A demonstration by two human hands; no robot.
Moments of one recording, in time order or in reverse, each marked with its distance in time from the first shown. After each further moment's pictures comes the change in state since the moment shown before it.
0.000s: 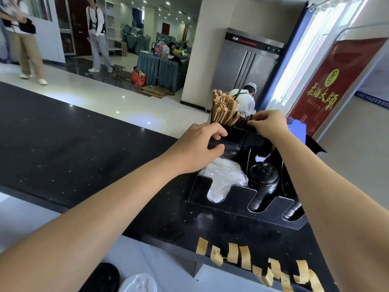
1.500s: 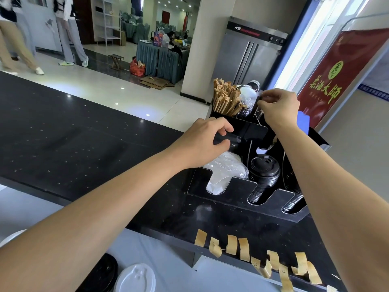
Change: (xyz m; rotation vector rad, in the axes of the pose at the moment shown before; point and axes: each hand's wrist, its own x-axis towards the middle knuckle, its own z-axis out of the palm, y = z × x) left_hand 0.001 0.003 0.013 -0.017 -0.023 0.030; right_hand -0.020 -0.018 -0.010 0.192 0.233 -0.064
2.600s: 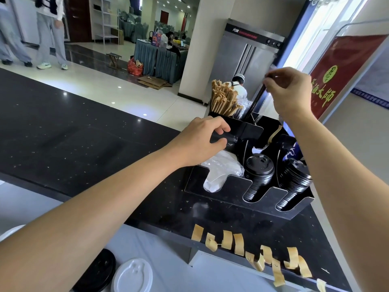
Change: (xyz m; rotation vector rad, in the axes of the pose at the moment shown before) left_hand -0.007 0.006 -0.005 -0.015 0.010 -0.007; right_hand -0.003 -0.043 -0.041 0.064 0.001 -0.253
